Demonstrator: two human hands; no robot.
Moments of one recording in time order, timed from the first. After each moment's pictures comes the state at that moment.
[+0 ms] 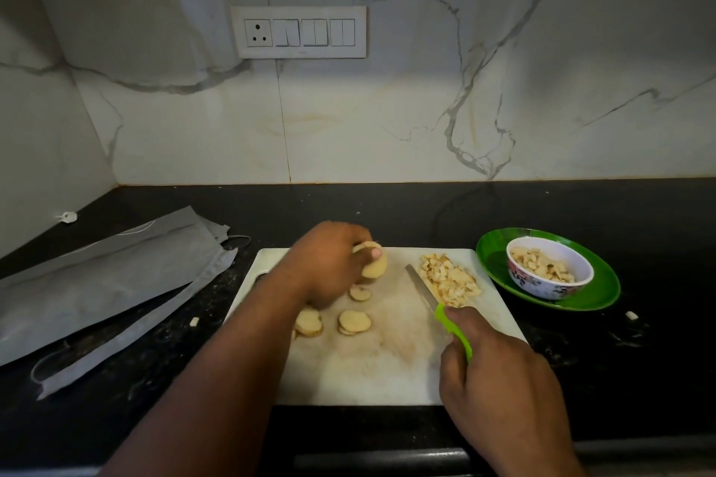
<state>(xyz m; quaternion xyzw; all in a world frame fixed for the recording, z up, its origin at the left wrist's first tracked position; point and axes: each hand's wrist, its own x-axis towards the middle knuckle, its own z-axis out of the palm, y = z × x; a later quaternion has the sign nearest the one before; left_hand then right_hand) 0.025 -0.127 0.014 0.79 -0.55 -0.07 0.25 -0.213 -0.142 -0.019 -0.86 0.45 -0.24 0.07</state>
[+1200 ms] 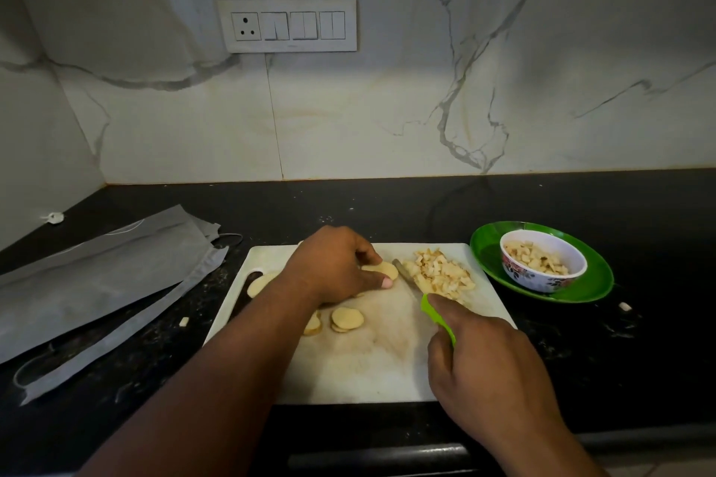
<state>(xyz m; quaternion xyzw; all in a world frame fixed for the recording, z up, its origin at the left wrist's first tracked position) 0.020 -0.150 -0.004 0.81 -0.54 -0.09 0.22 -0.208 -0.150 -0.008 -0.88 0.41 -0.21 0.08</state>
